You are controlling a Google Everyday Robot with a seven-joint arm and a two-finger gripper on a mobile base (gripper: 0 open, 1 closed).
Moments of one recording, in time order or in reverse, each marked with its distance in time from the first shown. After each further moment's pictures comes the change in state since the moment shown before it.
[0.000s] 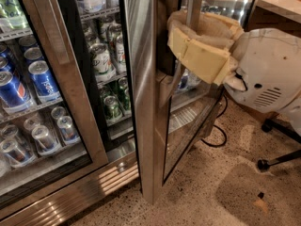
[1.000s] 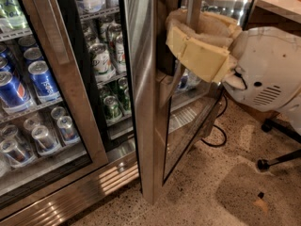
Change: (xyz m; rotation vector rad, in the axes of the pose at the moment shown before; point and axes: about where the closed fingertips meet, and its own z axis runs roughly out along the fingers) arm -0.001 0.001 0.002 -0.011 -0.003 0.017
